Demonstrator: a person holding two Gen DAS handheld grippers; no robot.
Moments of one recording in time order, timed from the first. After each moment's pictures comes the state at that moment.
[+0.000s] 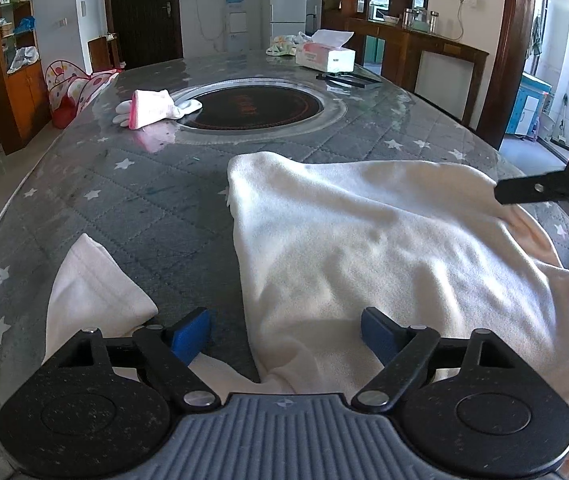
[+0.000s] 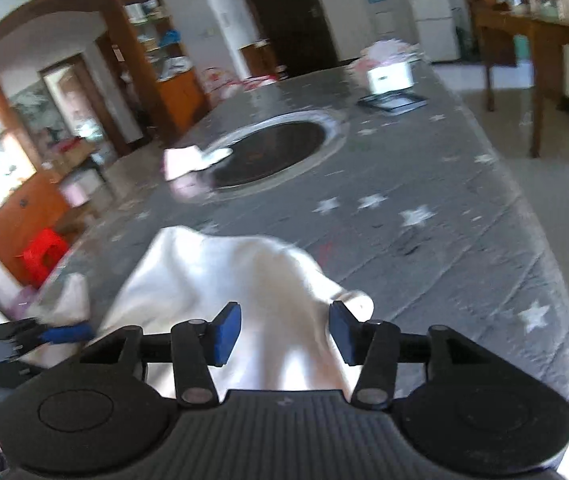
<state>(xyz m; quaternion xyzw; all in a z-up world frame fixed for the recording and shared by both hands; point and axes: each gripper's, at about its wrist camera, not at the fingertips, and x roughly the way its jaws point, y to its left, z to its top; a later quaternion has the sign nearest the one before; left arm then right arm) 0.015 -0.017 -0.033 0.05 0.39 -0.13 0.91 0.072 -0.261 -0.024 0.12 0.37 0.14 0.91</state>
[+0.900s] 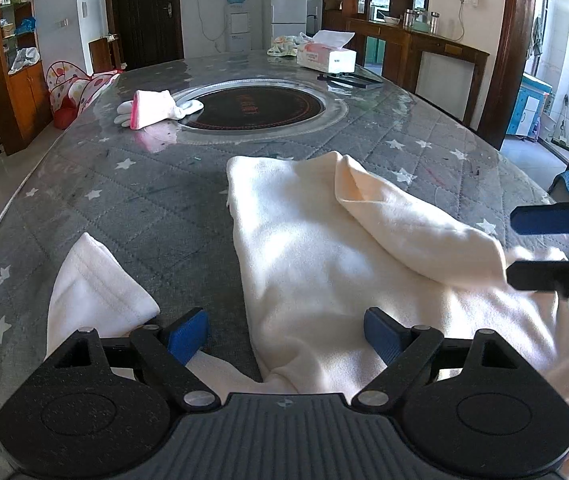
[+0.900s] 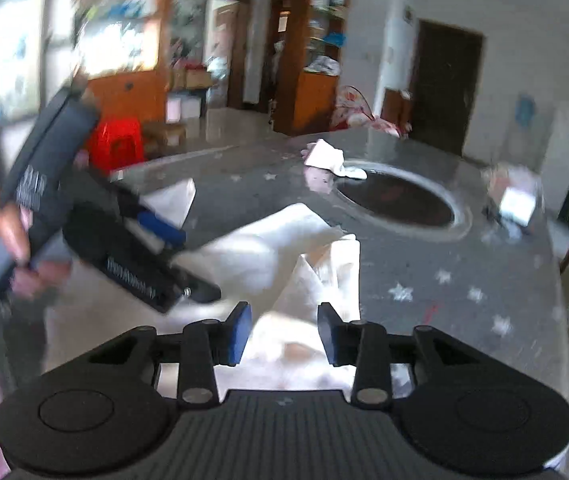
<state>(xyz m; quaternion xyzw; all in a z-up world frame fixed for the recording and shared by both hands) 0.015 -0.016 -0.033 0.05 0.39 -0.13 0.91 0.009 -0.184 -0.010 -0.11 0.28 0.29 0.91</state>
